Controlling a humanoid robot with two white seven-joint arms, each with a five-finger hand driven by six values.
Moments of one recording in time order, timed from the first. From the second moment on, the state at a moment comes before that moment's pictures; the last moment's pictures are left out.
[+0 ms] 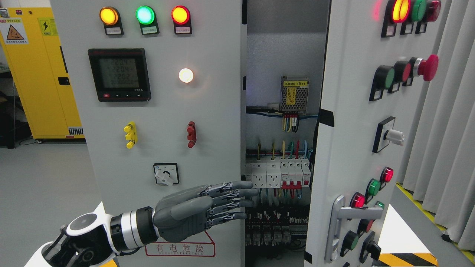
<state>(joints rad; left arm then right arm) -0.80 0.43 -0.38 -1.68 1.01 0.56 -0.66 -0.03 0.07 0.00 -0.08 -0.11 0.00 -0.01</state>
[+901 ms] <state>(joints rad) -1.10 0.19 -0.40 -1.48 1.06 0.63 -0.65 -0.04 0.07 0.00 -0.08 -0.11 0.01 -0.01</state>
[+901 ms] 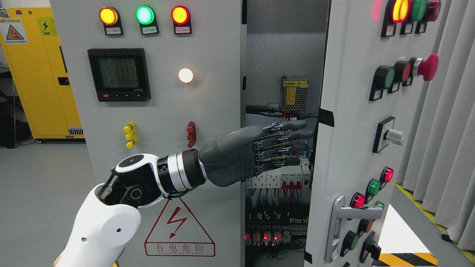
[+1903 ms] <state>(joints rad) -1.16 0.05 -0.42 -1.40 1.08 0.66 -0.65 -0.04 0.07 0.00 -0.08 -0.11 0.01 -0.01</state>
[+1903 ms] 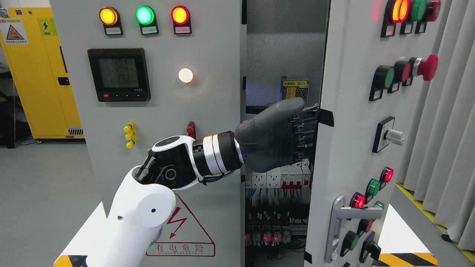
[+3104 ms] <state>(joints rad) -1.17 -0.10 -0.45 -1.38 1.06 0.67 -0.61 -0.04 0.07 0.00 -0.08 -0.10 0.01 -0.01</state>
